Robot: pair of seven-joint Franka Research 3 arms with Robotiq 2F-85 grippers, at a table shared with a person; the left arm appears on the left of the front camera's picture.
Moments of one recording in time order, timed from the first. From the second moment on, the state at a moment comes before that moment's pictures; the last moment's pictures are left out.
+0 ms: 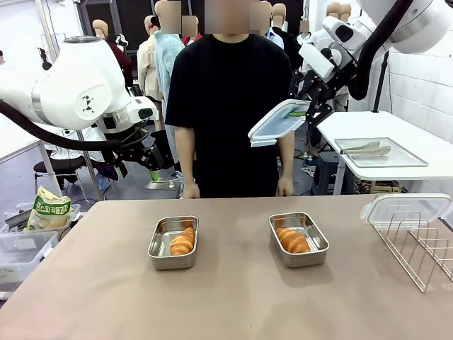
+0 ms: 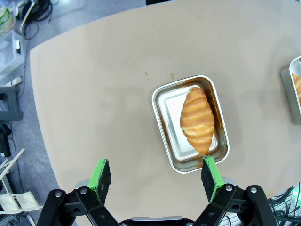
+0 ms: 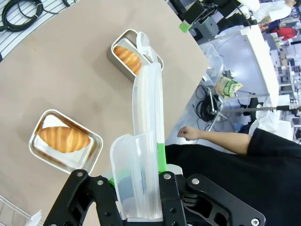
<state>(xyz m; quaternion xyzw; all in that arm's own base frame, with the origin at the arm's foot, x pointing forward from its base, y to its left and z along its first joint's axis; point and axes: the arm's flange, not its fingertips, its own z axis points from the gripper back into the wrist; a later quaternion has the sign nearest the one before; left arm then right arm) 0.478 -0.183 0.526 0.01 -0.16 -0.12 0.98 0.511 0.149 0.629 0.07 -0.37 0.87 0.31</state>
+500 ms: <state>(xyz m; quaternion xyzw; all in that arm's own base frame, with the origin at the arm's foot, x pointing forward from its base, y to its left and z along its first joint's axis) 0.478 -0.183 0.526 0.01 -0.16 -0.12 0.98 0.511 0.148 0.629 0.07 -0.37 0.87 0.31</state>
